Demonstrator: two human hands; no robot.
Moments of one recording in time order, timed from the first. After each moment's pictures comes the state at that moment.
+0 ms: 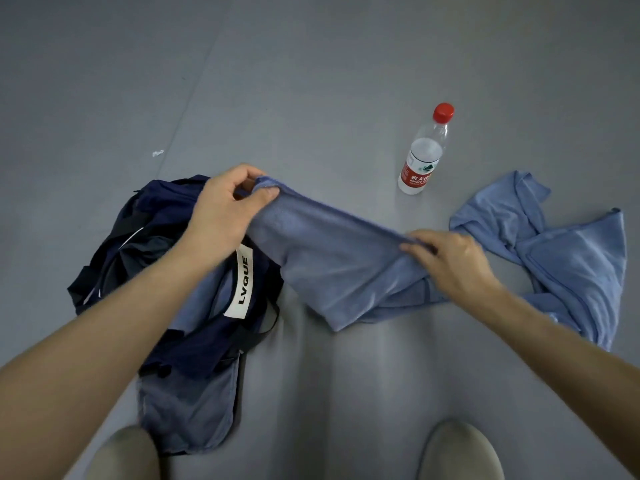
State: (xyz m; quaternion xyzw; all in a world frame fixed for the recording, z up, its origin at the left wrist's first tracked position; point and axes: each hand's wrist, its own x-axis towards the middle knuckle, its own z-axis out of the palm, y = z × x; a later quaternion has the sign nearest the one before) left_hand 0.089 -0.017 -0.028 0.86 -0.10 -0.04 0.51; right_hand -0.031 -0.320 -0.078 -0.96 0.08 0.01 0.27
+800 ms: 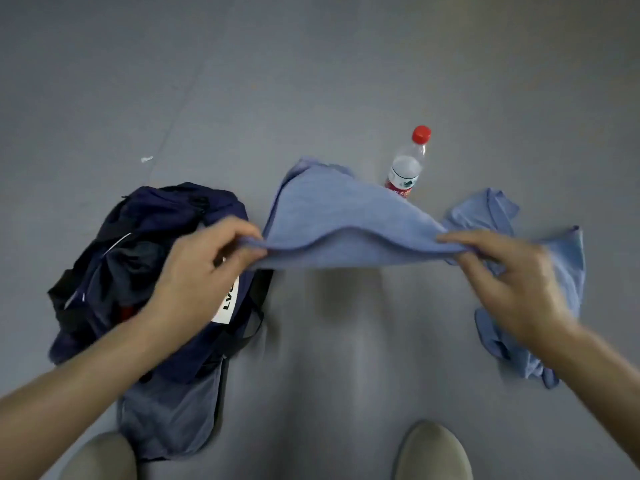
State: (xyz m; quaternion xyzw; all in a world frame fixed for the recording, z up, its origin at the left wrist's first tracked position) left_hand 0.014 -0.002 0.002 0.86 -0.23 0.02 0.45; right_hand -0.082 -0.352 0.005 -0.92 -0.02 -0.18 0.35
